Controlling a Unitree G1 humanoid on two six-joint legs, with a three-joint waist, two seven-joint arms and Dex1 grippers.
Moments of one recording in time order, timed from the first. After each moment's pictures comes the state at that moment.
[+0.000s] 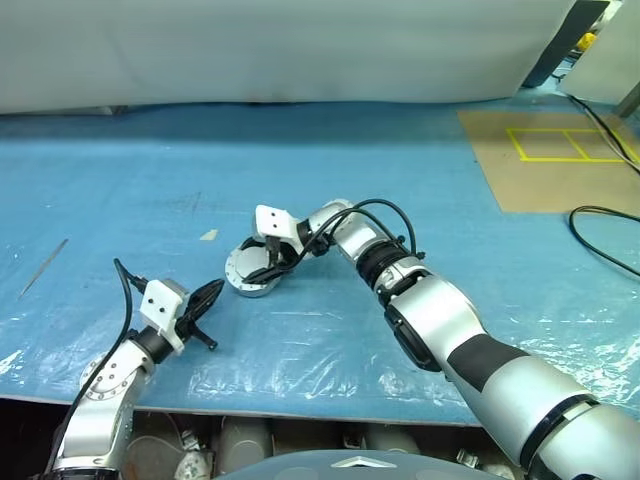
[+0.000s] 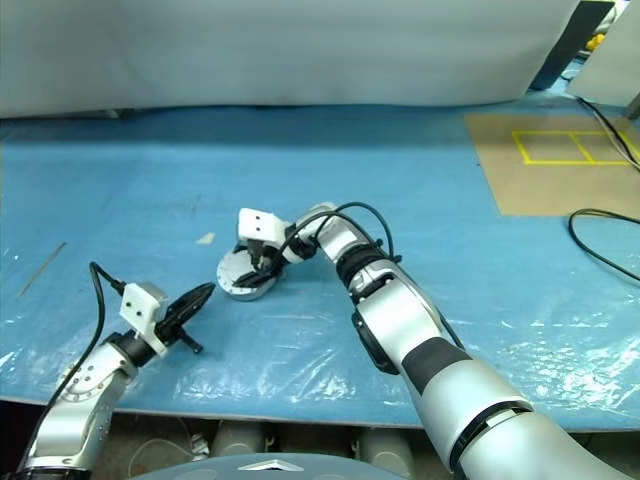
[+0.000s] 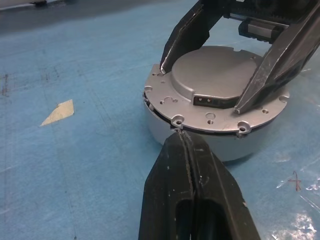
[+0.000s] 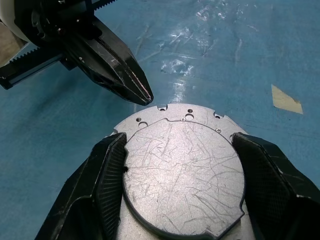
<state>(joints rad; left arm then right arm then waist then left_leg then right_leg) 0.22 0.41 0.14 -0.13 -0.29 -0.06 -0.65 -1.17 0.07 0.29 1.27 -0.17 -0.25 1.22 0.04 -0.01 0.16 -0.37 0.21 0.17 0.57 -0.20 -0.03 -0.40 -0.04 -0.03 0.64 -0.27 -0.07</state>
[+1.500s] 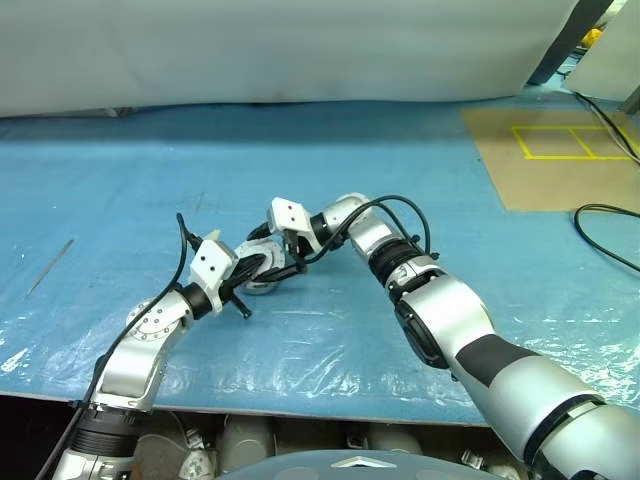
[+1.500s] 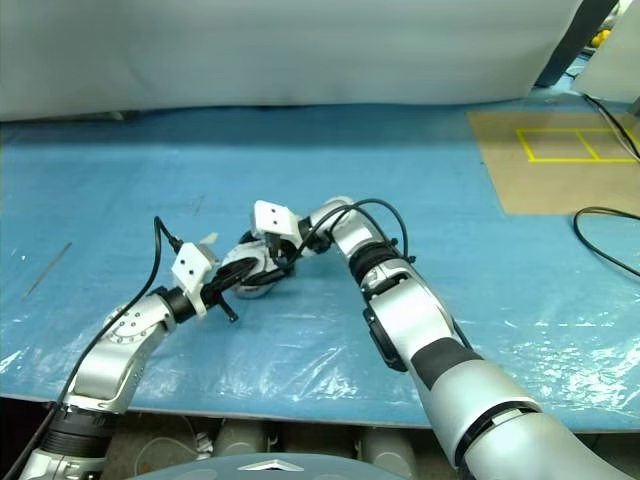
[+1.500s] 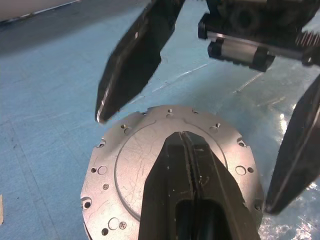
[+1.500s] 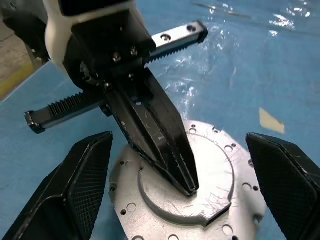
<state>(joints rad) -0.05 0.45 -0.03 -0.15 -0.22 0.16 -0.66 -1.15 0.01 0.21 1.20 -0.11 -0.32 1.35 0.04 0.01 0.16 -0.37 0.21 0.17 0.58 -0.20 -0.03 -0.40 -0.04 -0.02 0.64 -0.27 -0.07</state>
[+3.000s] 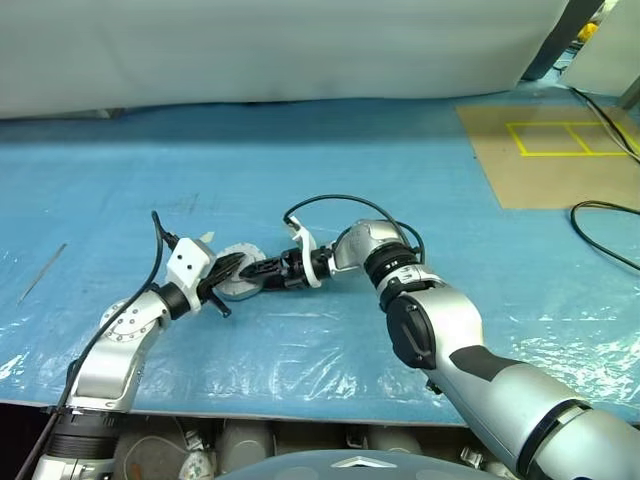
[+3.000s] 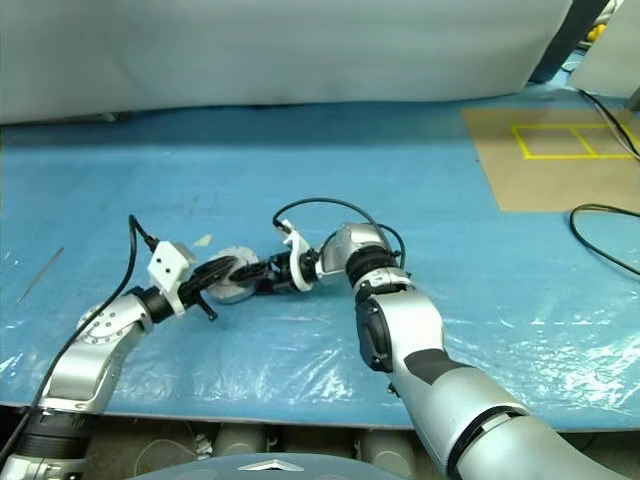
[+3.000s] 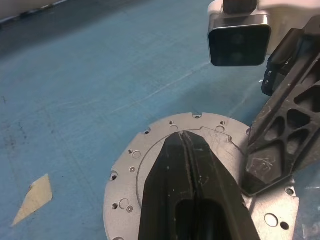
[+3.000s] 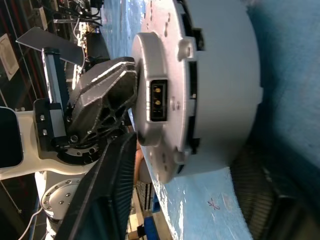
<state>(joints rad) -0.02 0.51 0.06 -0.13 -0.25 0.15 -0.68 -1.11 0.12 -0.26 1.12 0.29 1.23 0.81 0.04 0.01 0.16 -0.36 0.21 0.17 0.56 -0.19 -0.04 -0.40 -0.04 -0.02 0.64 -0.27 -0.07</state>
